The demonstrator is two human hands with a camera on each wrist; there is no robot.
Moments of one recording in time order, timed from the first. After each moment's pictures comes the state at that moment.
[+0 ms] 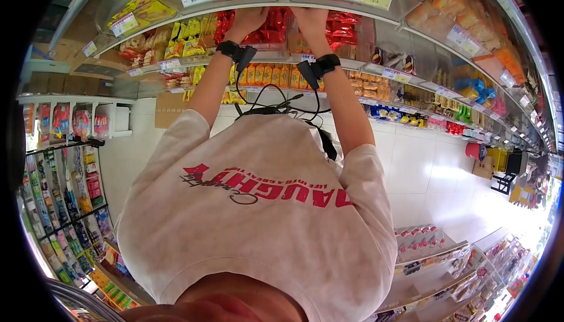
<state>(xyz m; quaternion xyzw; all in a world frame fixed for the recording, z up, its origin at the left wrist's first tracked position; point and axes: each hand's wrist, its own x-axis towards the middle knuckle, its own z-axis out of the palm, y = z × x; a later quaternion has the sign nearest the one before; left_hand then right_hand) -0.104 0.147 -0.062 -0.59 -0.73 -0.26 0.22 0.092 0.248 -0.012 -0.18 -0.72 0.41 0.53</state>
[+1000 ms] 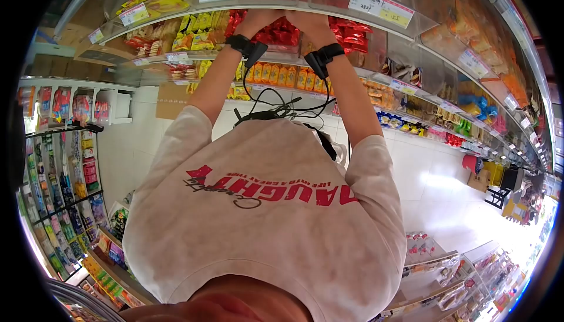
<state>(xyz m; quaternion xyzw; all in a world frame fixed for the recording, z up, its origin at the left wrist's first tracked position) -0.112 0.155 -0.051 -0.62 -0.70 -0.32 0.15 0.045 0.257 -0.025 -0.17 -0.90 -0.05 0.39</state>
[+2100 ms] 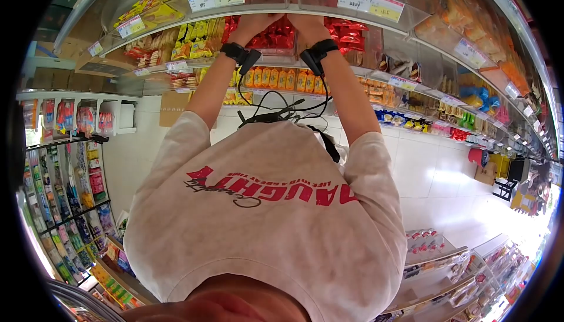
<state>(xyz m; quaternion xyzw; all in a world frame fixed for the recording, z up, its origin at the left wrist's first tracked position) -0.108 0.143 -0.043 -0.63 -0.69 -0.29 0.19 0.041 0.276 -0.048 -0.18 -0.90 -0.03 0.39</state>
